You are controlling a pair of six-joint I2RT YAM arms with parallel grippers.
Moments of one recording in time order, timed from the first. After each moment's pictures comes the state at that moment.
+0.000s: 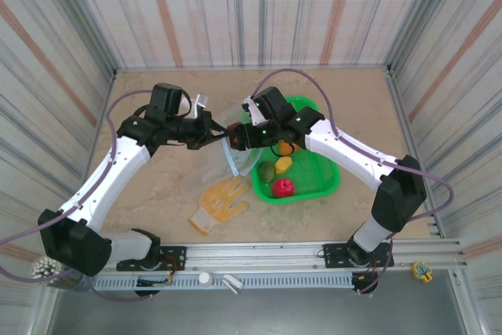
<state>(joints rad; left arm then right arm) -0.40 1.27 1.22 -0.71 0.68 -0.76 0.77 1.62 1.43 -0.64 -0.29 0.49</state>
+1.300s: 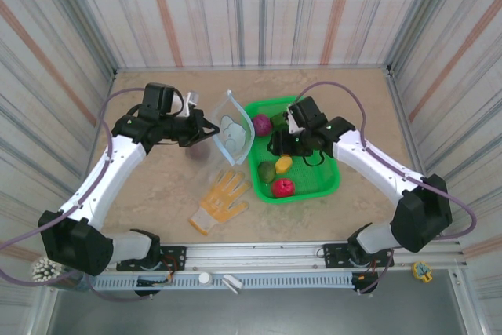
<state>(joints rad) -0.32 1.27 1.21 -0.74 0.63 -0.67 0.60 1.42 1.14 -0.75 -0.20 0.52</state>
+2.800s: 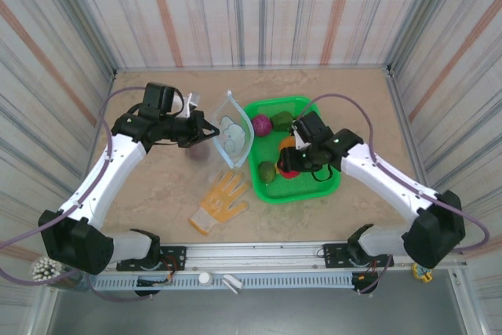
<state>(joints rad) -0.33 1.28 1.24 -0.79 0.64 -0.63 0.64 1.26 1.09 -0.86 -0.15 0.51</state>
